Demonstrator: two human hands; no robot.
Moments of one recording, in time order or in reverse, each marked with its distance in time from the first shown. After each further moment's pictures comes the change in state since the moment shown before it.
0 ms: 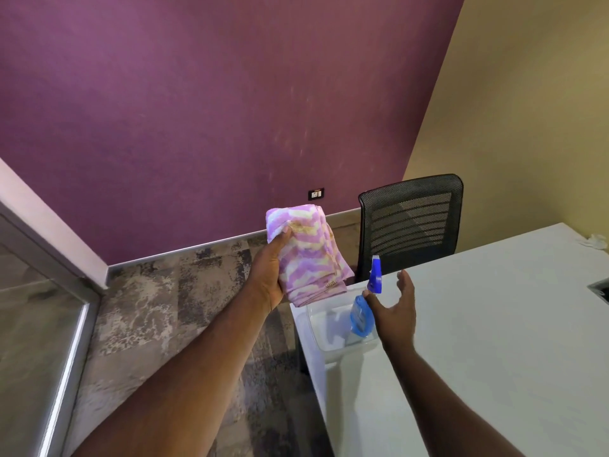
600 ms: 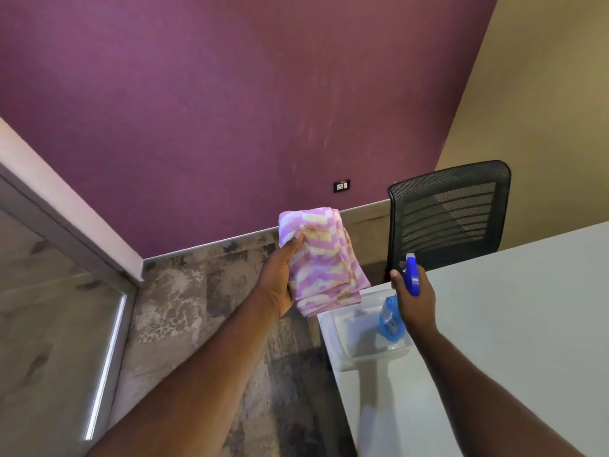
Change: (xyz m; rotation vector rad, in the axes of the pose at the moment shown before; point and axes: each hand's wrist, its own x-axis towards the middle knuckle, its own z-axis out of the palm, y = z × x) left_hand 0.018 -0.001 -0.029 0.077 0.017 -0.011; right_hand 0.053 0.021 0.044 0.176 -0.115 -0.034
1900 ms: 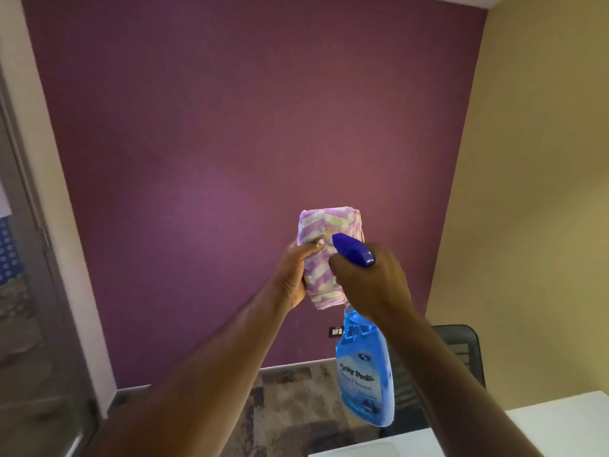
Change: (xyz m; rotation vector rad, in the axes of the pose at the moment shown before) left_hand -0.107 0.244 0.109 0.054 -0.312 0.557; right_hand -0.114 -0.463 -0.033 -0.123 -0.134 -0.648
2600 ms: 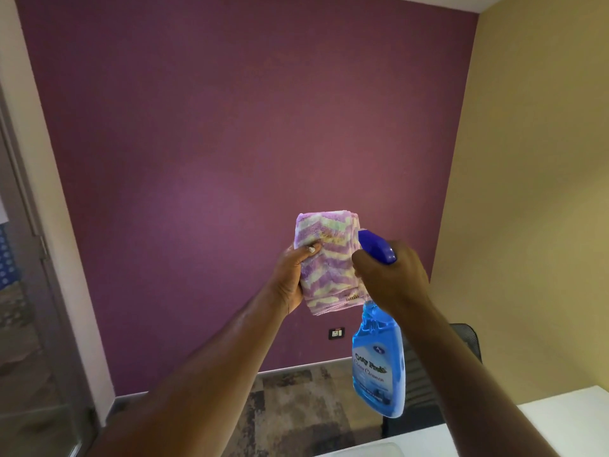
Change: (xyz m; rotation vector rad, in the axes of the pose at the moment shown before) left_hand -0.004 0.001 -0.009 0.013 -0.021 -0.008; right_hand 0.007 0.014 -0.021 -0.053 0.092 0.026
